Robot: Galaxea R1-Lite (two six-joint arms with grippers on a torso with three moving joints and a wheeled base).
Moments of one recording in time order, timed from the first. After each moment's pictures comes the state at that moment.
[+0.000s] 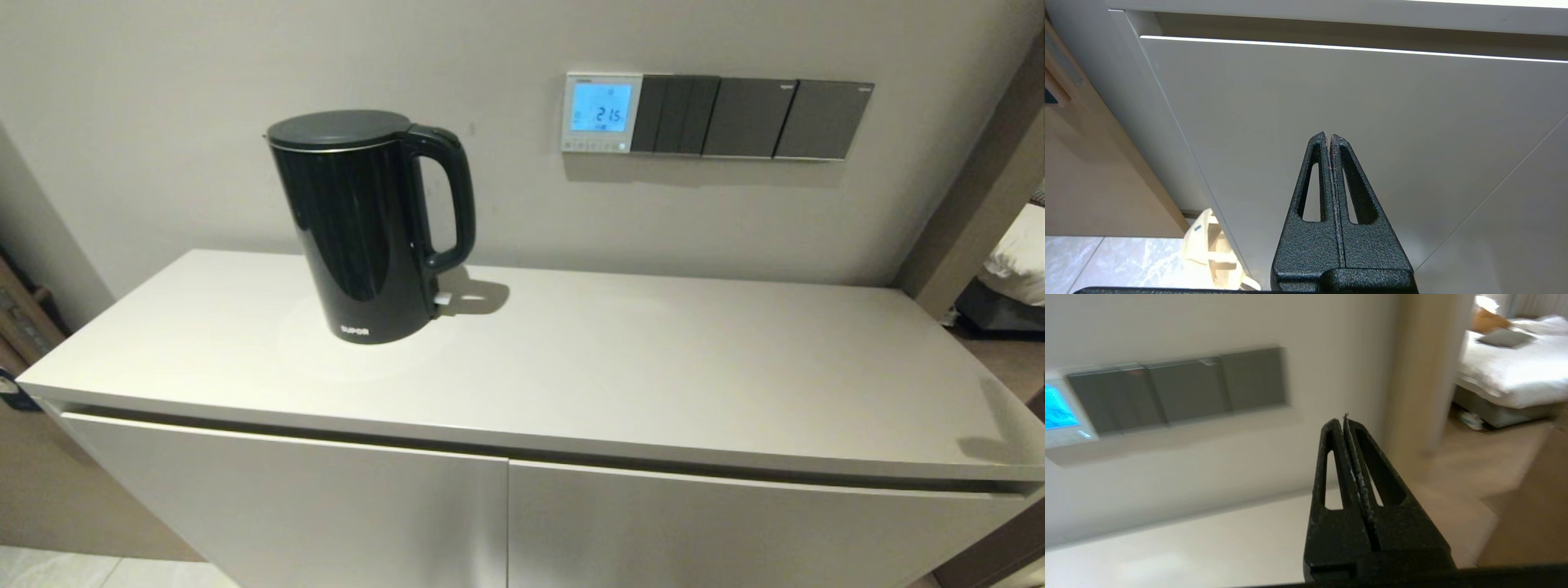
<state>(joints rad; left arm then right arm) -0.01 0.00 -0.03 0.08 0.00 0.01 0.36 1.05 -0.93 -0.45 -0.66 -0.16</state>
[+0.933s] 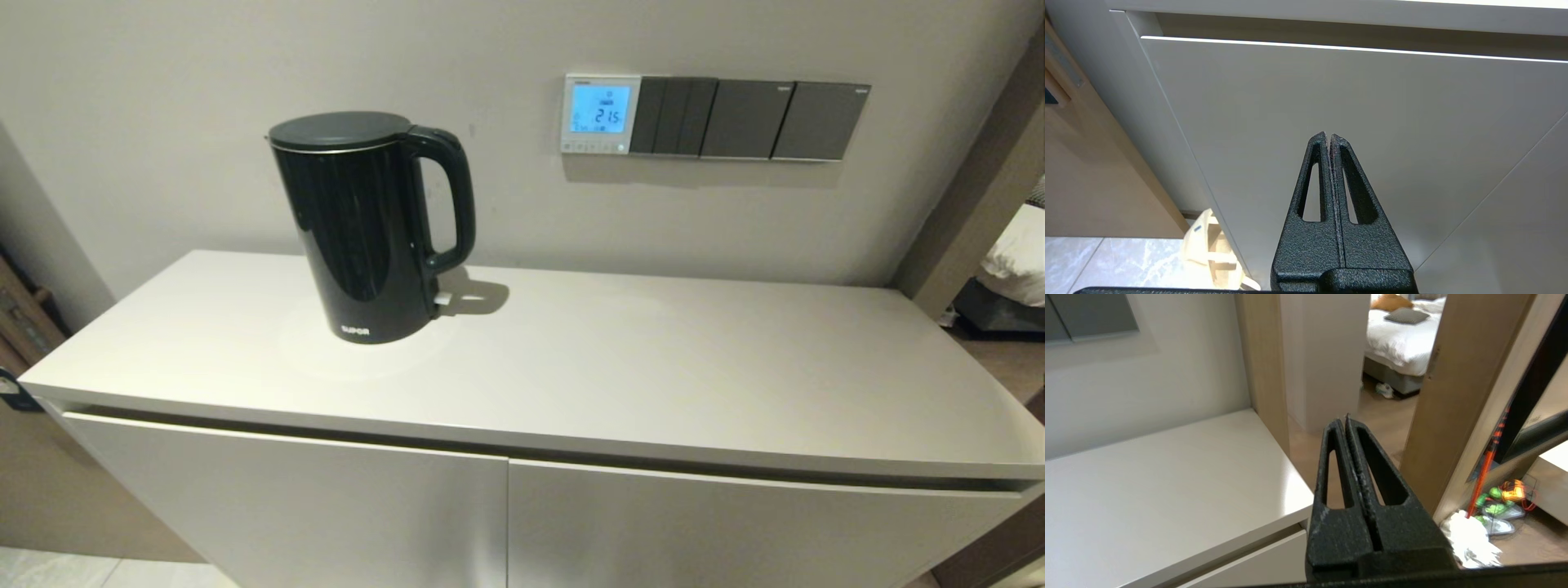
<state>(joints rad) -0.01 0.00 -0.03 0.08 0.00 0.01 0.23 0.45 -0.66 -0.03 -0.76 -0.16</state>
